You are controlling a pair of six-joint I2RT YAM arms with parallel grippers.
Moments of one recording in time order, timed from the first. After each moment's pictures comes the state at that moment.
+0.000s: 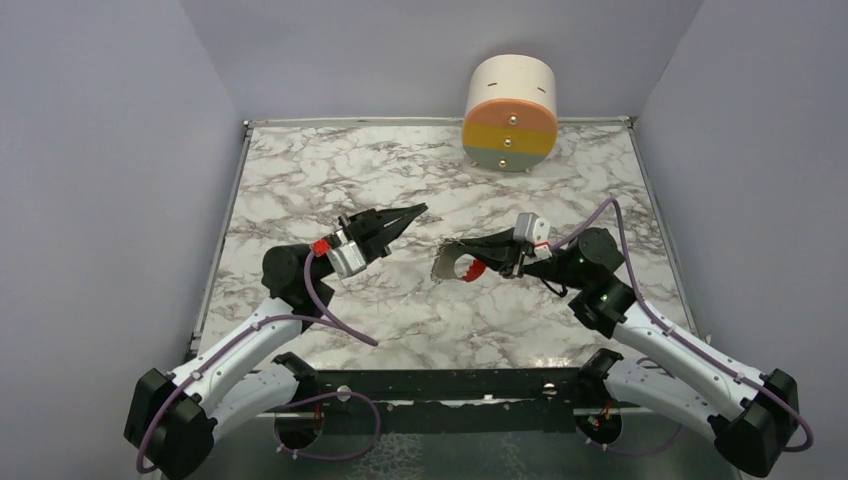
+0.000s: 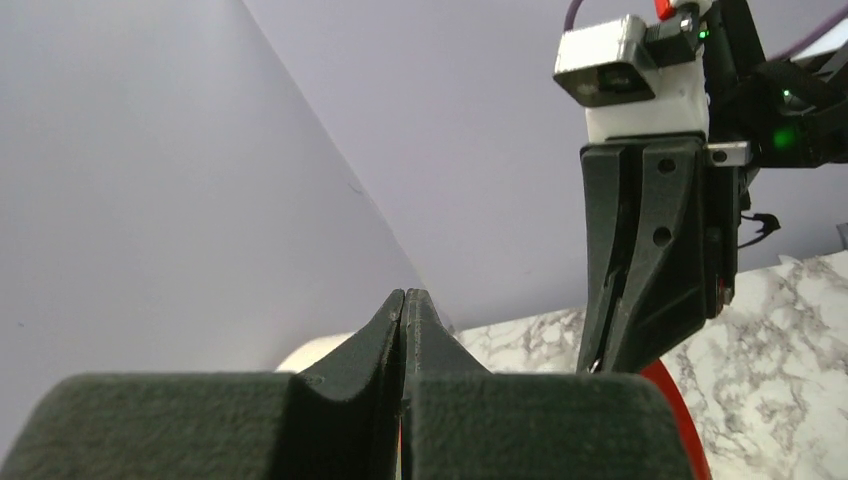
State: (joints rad) left arm -0.60 0.91 0.58 1.02 0.64 0.18; right arm 0.72 0.86 0.63 0.39 -0.57 -0.21
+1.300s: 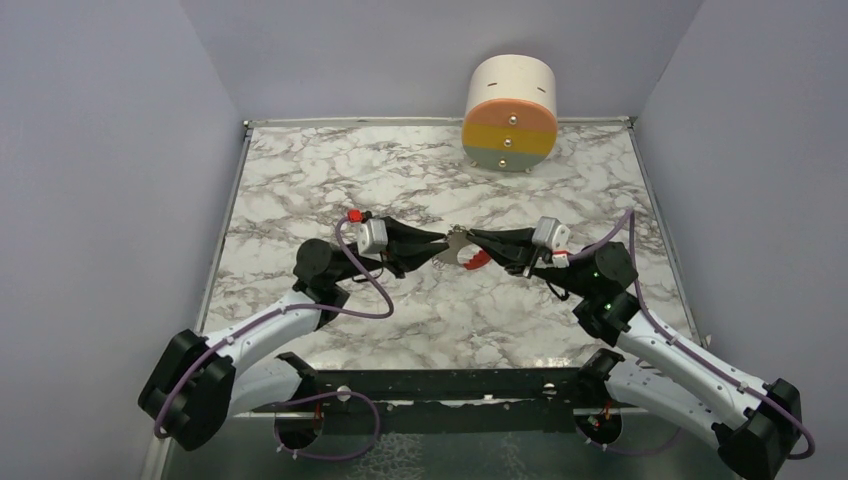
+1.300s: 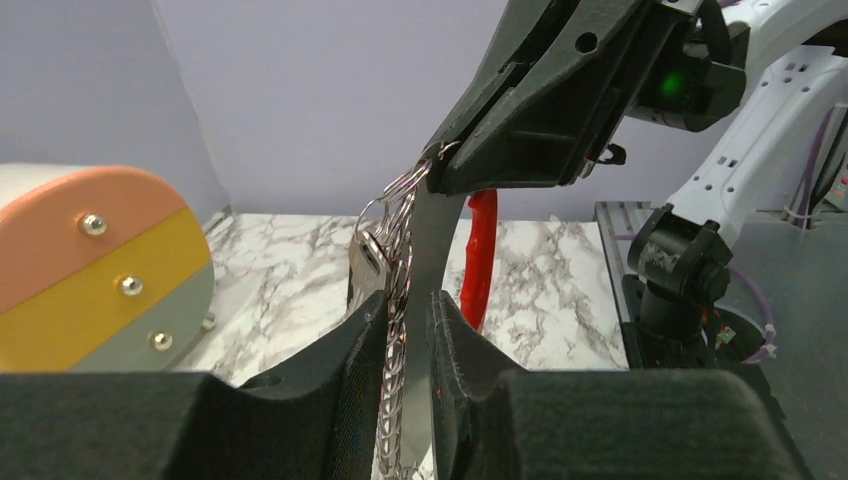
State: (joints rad) left arm -0.62 1.08 0.48 1.00 0.71 -0.19; right arm 0.72 0.79 0.56 0.54 -0.46 -0.20
